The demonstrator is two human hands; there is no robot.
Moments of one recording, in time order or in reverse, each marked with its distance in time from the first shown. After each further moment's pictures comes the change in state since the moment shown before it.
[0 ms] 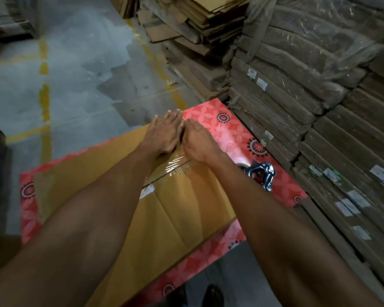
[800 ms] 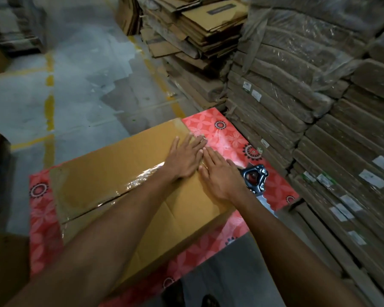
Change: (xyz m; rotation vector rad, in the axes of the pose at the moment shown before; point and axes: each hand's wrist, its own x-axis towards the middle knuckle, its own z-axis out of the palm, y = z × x) left_hand -0.053 0.068 0.020 -0.004 -0.048 0.092; right_hand -0.126 0.018 -0.009 -0.137 -0.105 0.135
